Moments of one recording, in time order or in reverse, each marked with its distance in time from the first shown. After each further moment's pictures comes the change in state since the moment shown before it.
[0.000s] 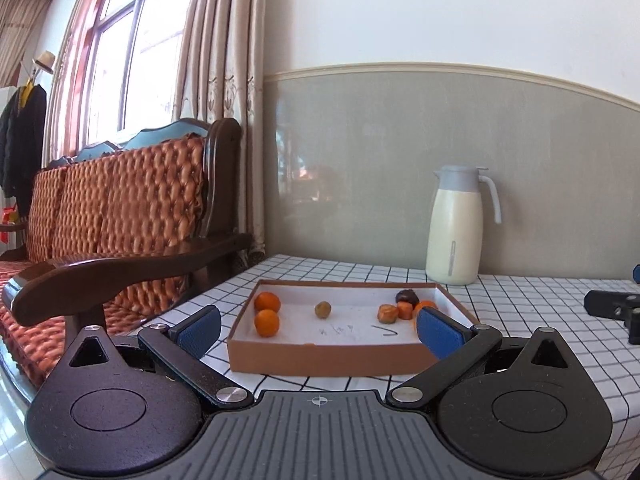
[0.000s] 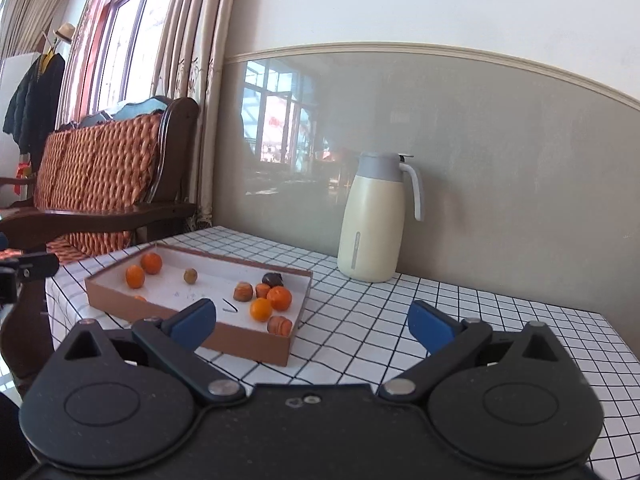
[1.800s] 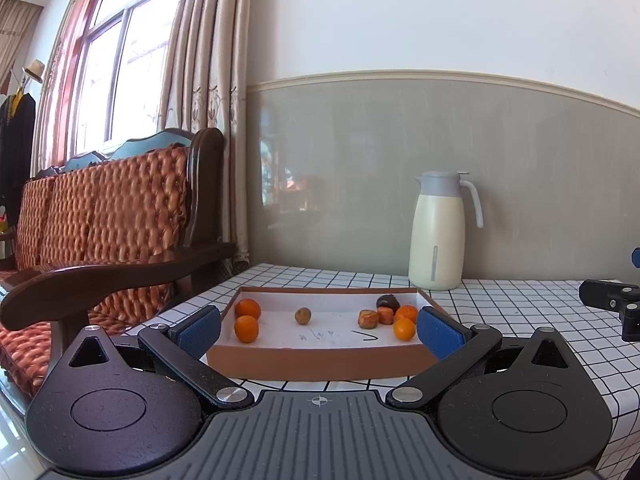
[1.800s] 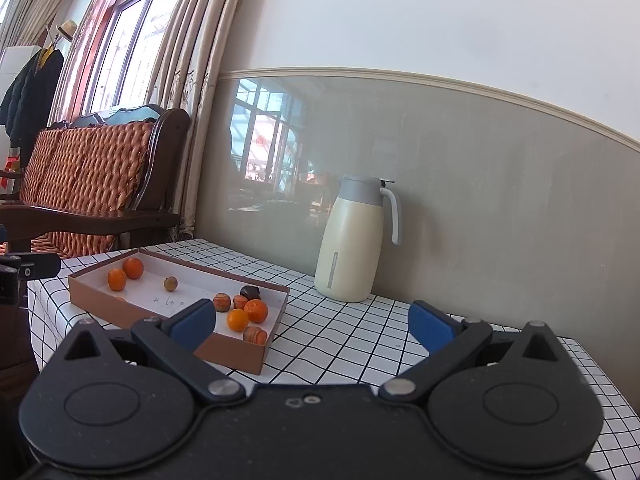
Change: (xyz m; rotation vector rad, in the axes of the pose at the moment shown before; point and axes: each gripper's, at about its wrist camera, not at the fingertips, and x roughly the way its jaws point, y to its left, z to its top) left arm -0.002 -0.018 -0.006 0.009 -0.039 -0.026; right arm -0.022 0.000 -0.004 -0.047 -0.086 -0.054
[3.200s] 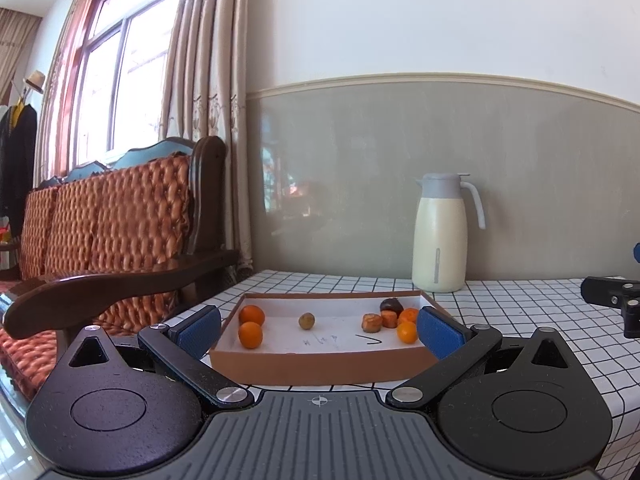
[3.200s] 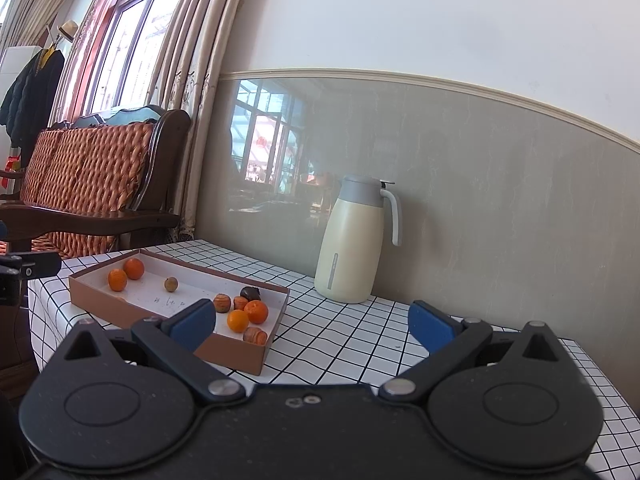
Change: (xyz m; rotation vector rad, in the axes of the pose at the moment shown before) left arm -0.003 -0.005 0.000 0.029 -0.022 0.007; right arm 0.001 0.000 -0.001 0.002 0.000 0.000
